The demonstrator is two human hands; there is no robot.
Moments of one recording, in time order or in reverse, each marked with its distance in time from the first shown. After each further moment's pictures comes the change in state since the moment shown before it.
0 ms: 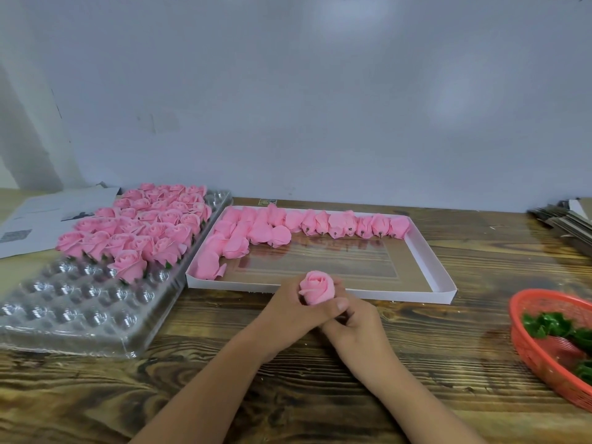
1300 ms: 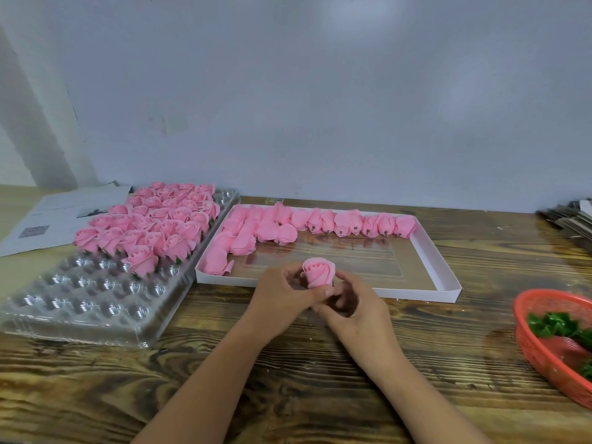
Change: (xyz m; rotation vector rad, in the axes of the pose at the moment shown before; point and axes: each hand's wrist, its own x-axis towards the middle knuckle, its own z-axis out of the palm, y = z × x) left_hand 0.005 -0.009 -0.019 0.194 0.193 0.119; right_hand 0.006 0.010 0.000 -0.182 0.139 0.157
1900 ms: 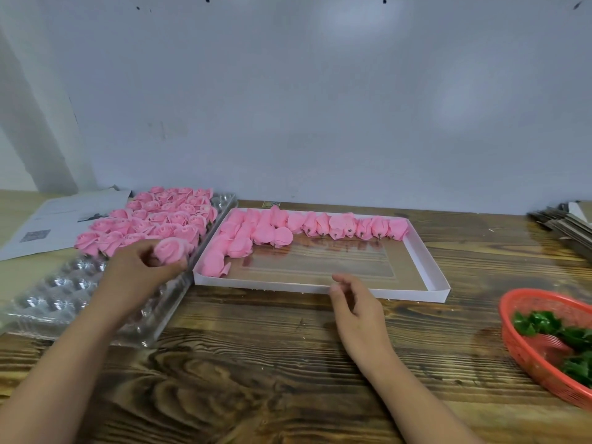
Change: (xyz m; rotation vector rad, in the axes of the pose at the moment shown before) left_hand -0.030 0.006 -0.169 0.416 0.483 -0.170; right_hand -0.001 0.009 -0.004 0.076 0.041 0.044
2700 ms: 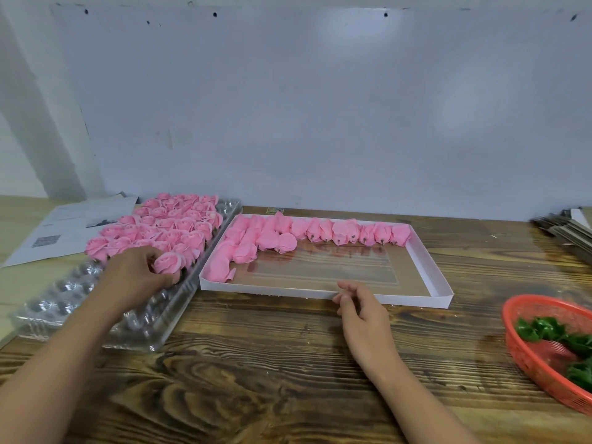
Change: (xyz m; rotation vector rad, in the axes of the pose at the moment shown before) left_hand 0.028 -0.022 -0.014 0.401 -0.031 0.041; right_hand 0.000 0.002 0.000 0.030 0.007 0.075
